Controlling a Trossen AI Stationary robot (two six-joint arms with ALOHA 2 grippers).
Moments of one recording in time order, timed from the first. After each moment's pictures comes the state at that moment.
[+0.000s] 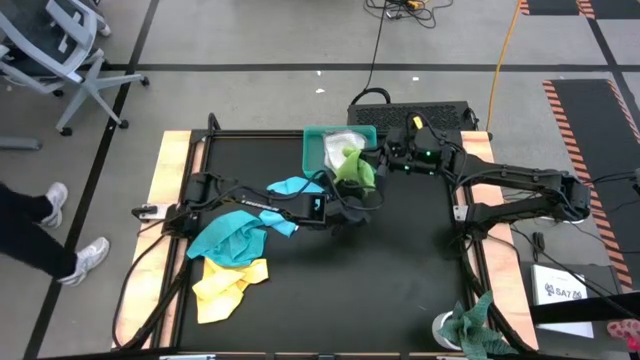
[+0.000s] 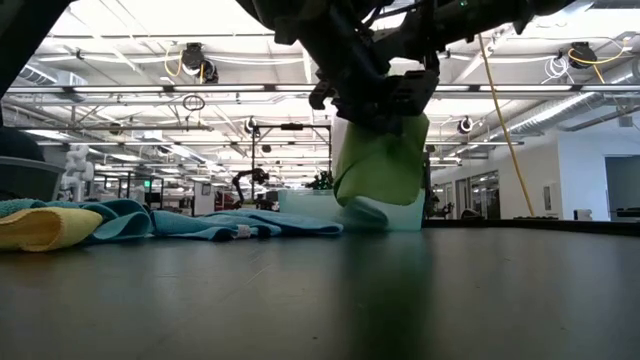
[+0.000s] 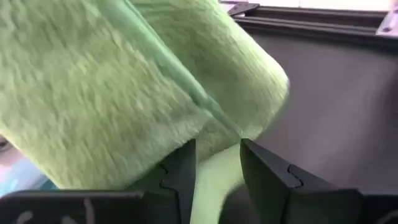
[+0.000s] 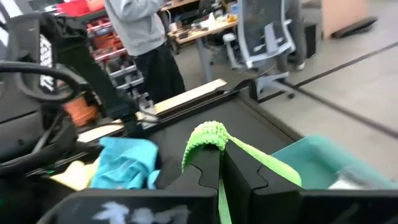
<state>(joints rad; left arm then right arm) -0.05 2.11 1.61 -0.15 -0.77 -0.22 -0.36 1.11 0.81 0.11 -0.07 0.25</state>
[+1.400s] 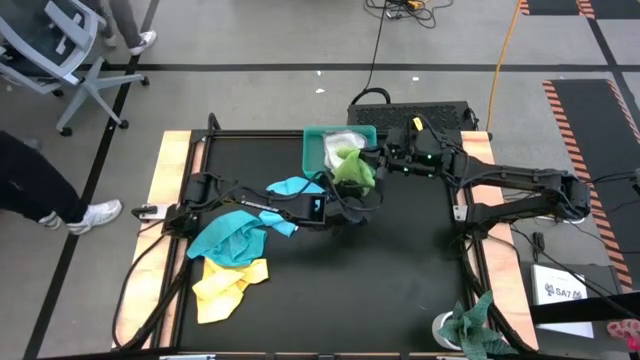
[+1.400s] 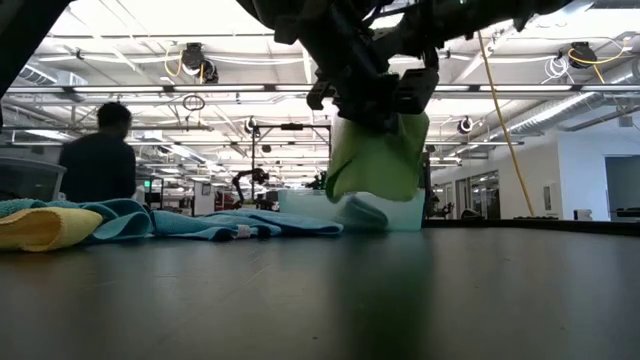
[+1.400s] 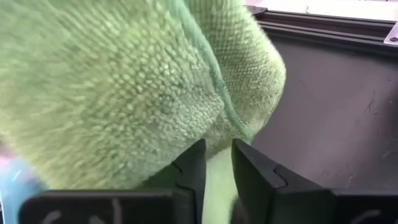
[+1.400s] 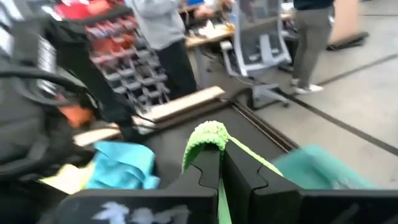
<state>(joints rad) -0.06 2.11 1.61 -0.15 -0.80 -0.27 -0.33 1.11 0.81 0.12 -0.03 0.22</state>
